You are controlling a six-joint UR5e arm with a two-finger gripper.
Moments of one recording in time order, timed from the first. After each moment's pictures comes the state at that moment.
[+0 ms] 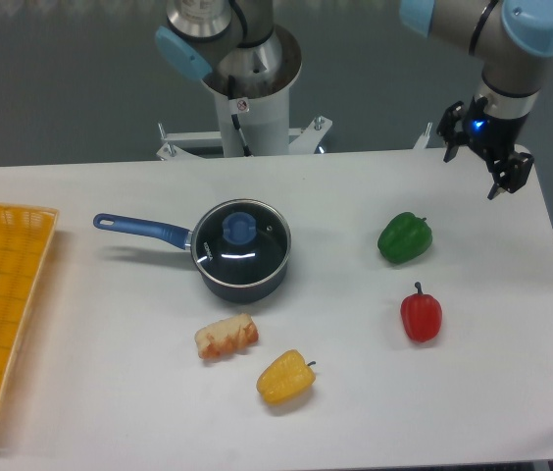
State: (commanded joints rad) arm 2.98 -1.77 -1.66 -1.22 1.52 1.85
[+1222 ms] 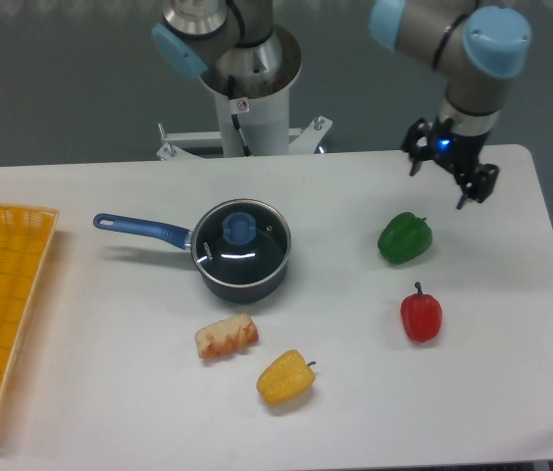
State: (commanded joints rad) arm 2.79 -1.70 -1.79 -1.18 1.53 1.40
